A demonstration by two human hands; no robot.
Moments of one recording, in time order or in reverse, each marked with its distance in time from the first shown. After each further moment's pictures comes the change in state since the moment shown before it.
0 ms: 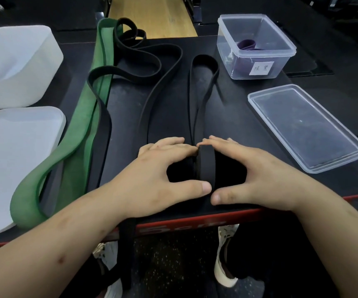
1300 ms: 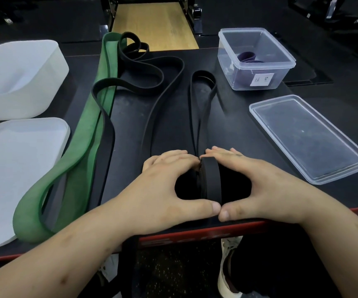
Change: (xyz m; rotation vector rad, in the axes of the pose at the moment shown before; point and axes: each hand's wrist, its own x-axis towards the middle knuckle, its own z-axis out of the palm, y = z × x) left_hand -0.003 0.010 0.001 0.036 -0.054 -0.079; right_hand 0.001 0.008 -0.001 -0.010 -0.023 0.001
